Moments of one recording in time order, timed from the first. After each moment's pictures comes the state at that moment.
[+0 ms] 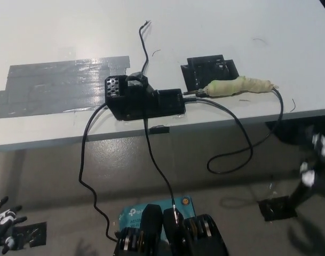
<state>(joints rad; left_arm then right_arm) 0.06 0.37 0.29 -0.02 -0.27 0.45 -0.16 -0.15 -0.53 0.09 -0.37 -0.17 0.38 0.25</state>
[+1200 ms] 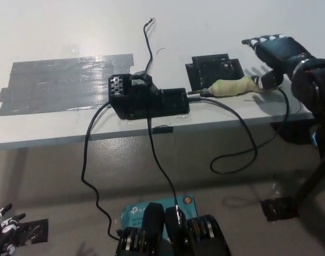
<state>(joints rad) 0.09 0.37 0.28 -0.04 -0.27 0.45 -0.18 -1.05 -0.54 0.78 0.49 -0.70 0.27 0.40</state>
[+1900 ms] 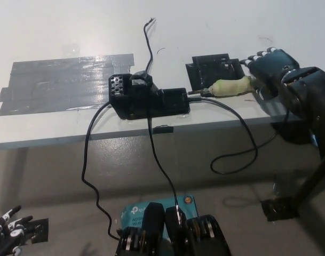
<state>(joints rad) 0.10 0.37 0.24 -0.05 -0.26 0.46 -0.18 -1.07 -0.46 0.81 0.73 -0.86 0.14 0.37</state>
